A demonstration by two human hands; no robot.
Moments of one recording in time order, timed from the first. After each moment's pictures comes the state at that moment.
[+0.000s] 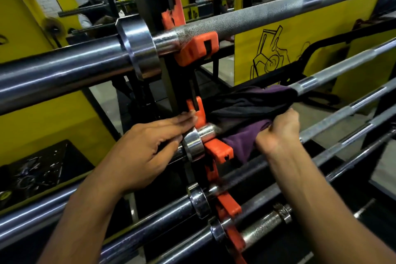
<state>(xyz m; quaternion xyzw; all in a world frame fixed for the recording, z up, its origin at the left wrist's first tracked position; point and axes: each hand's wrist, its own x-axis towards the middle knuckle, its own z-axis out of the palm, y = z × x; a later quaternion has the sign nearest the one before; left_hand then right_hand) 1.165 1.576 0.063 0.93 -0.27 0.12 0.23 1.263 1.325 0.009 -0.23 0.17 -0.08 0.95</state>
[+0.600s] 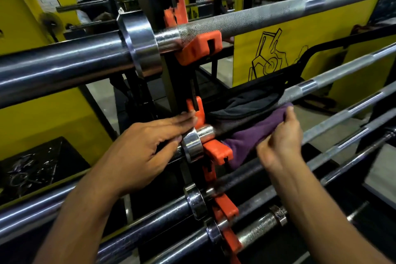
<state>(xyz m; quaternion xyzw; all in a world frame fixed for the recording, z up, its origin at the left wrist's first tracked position) 1.165 1.576 0.062 0.93 -0.27 0.12 0.22 1.246 1.329 -0.004 -0.27 0.14 -0.11 0.94</state>
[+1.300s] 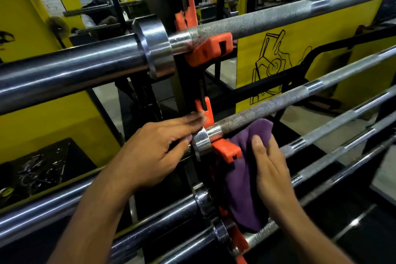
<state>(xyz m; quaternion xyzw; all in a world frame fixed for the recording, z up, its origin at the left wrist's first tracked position) 1.164 1.576 0.061 0.93 -0.28 0.13 0.21 1.161 1.349 -0.033 -0.70 -0.04 -0.15 0.70</state>
